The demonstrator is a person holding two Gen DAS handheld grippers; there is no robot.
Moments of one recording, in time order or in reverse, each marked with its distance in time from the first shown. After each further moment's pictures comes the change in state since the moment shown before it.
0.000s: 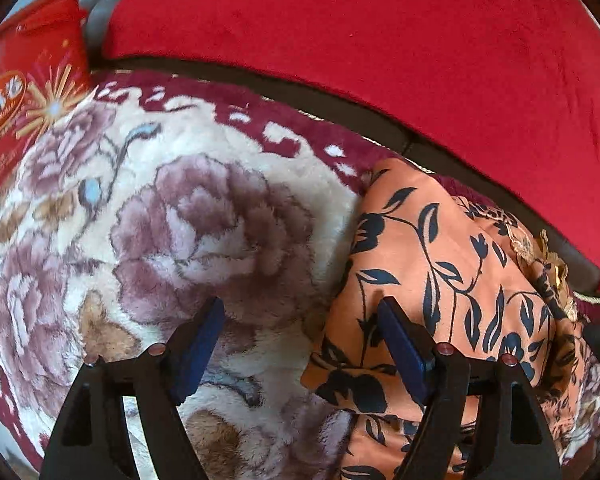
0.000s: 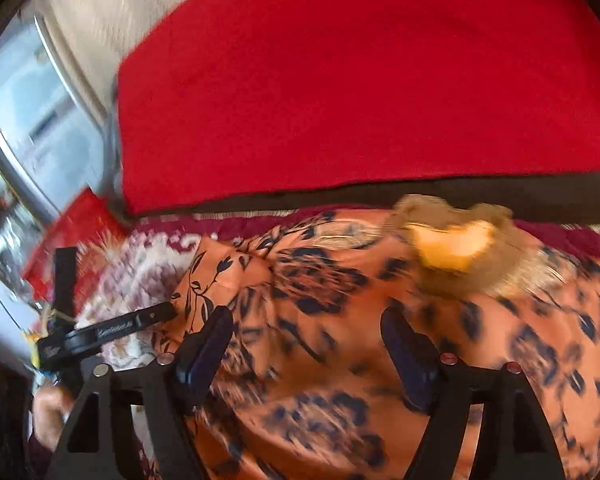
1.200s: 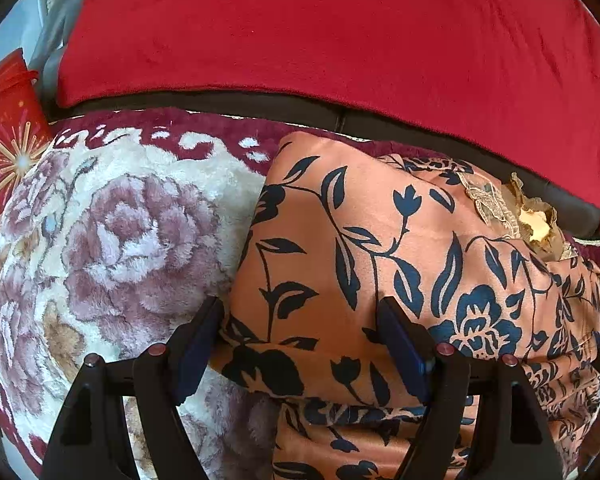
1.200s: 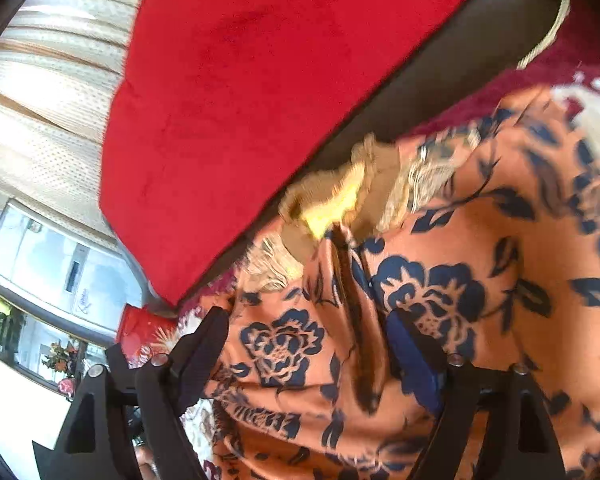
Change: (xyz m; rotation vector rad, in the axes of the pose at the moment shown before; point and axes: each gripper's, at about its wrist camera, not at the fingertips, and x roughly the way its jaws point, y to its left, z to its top) left arm -0.006 -0.073 -0.024 0.200 -0.033 0.023; right arm -0.031 -0.159 -0.064 0.549 -0.067 0.274
